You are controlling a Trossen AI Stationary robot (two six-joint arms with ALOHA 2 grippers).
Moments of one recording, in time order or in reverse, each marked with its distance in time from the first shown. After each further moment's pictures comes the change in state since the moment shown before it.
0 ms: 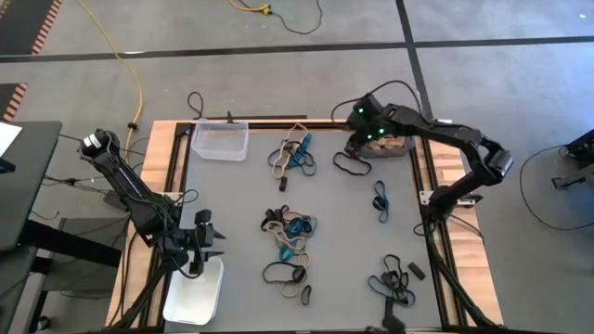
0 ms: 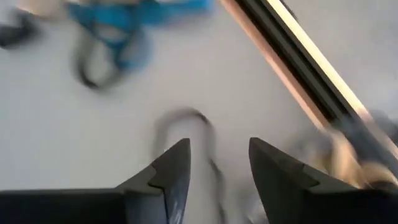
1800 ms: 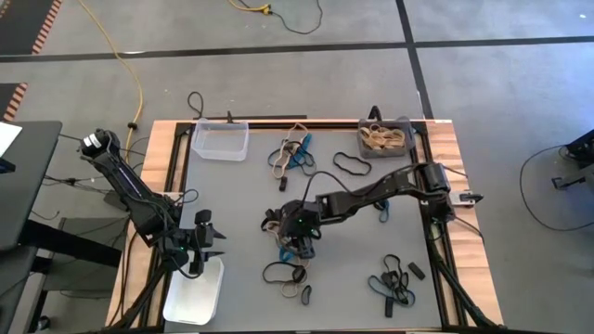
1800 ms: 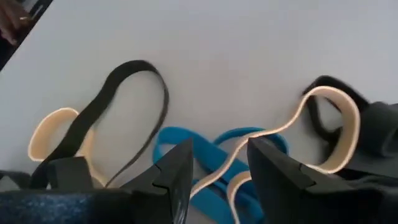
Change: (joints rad) left arm 0.000 0.000 0.000 0.000 -0.001 0.006; right arm 0.799 0.526 0.213 0.522 -0.129 0.072
